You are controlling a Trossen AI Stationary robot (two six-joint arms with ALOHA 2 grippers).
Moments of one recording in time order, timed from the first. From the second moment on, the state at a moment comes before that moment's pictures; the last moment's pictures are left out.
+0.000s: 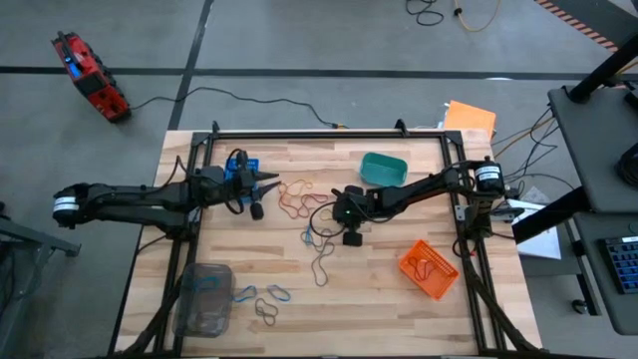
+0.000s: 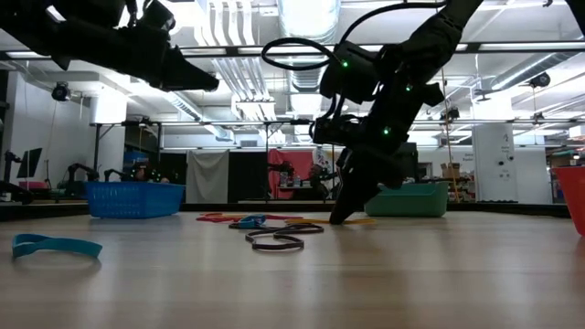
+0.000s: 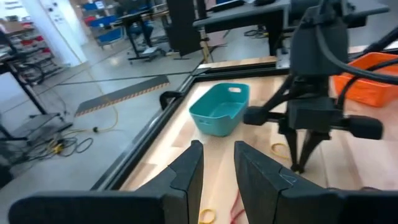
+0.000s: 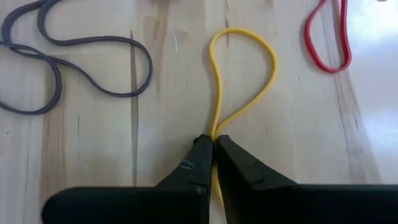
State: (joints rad) left arm 0.19 0.86 0.40 0.29 -0.17 0.20; right arm -0.07 1.89 0.99 -0.14 0.06 -0.07
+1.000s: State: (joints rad) left arm 0.18 0.86 0.47 0.27 -0.08 0.12; right arm 0.02 1.74 0.99 -0.07 0.16 -0.20
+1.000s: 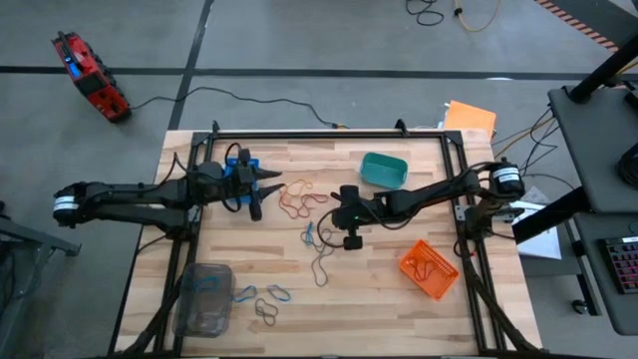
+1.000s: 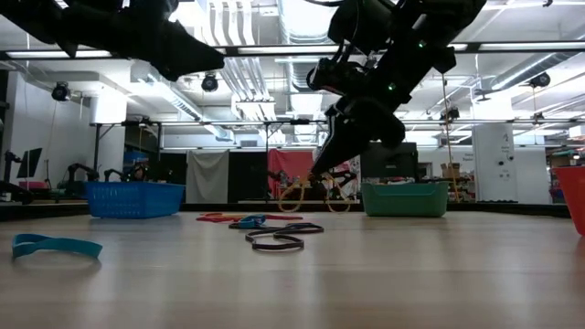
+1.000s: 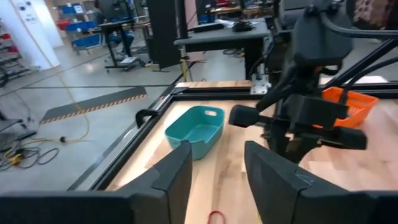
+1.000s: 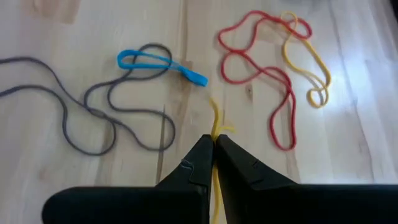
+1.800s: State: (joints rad) left arm 0.16 0.97 0.48 0.25 0.07 0.06; right arm 0.00 1.68 0.99 0.35 0.16 -0.42
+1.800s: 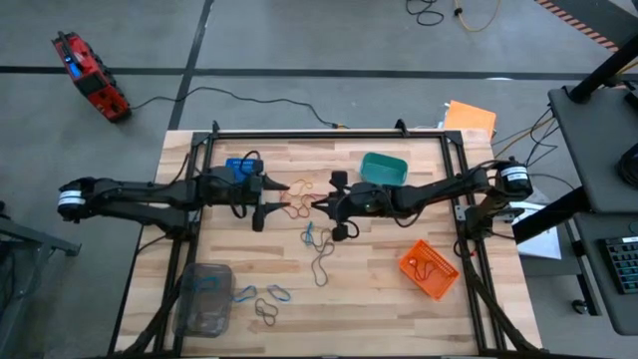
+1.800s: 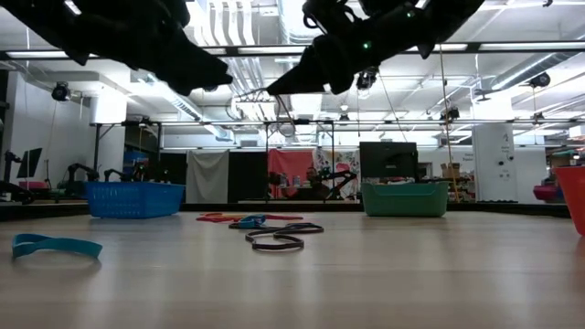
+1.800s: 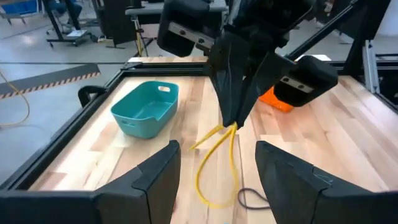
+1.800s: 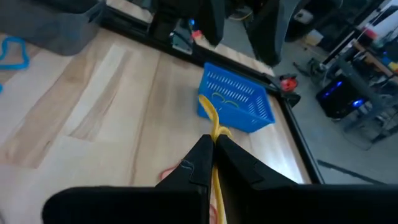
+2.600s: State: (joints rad) left arm 0.16 1.28 0.63 0.26 0.06 0.19; right arm -0.01 1.68 0.99 0.41 0.16 -0.46
